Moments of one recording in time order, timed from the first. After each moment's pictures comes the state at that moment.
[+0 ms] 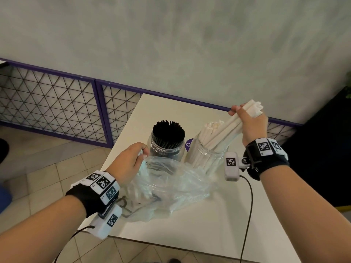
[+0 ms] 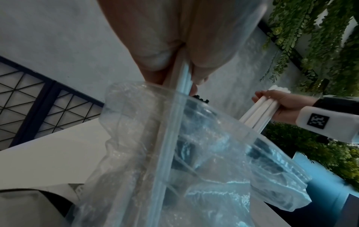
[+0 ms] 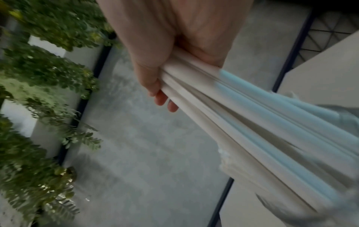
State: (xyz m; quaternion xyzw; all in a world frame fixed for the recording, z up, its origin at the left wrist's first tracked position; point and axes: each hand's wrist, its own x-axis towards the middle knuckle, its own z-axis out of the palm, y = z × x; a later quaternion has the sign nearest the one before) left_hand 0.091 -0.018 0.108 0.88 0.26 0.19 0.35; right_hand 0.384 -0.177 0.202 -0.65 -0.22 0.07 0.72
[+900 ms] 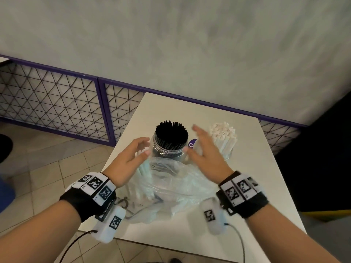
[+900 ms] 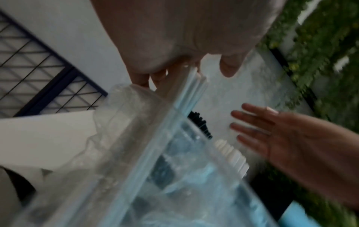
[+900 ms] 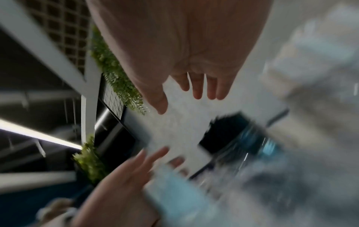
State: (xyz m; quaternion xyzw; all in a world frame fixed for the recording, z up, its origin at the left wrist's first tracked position) left_hand 0.084 -0.014 0.114 0.77 0.25 0.20 0.55; right_hand 0.271 -0.168 0.162 -0.77 -0.50 0.16 0.37
